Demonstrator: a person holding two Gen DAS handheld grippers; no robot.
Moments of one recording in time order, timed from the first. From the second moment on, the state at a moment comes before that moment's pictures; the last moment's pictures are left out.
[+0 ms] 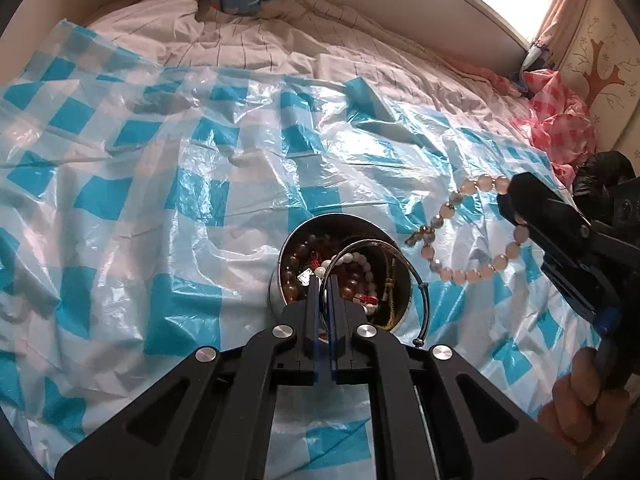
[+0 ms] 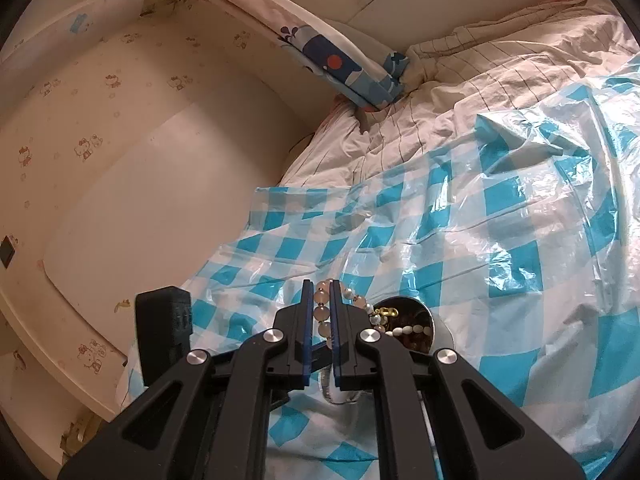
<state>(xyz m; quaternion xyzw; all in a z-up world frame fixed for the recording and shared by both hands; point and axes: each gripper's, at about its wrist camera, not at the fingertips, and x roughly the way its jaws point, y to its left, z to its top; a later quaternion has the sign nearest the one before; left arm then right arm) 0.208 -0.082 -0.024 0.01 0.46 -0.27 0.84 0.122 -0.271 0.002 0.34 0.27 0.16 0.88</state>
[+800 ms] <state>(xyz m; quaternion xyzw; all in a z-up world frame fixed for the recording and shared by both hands) 0.229 -0.050 -0.015 -0.07 0.45 -0.21 0.87 0.157 -0.251 -0.042 0.29 0.37 0.08 0.88</state>
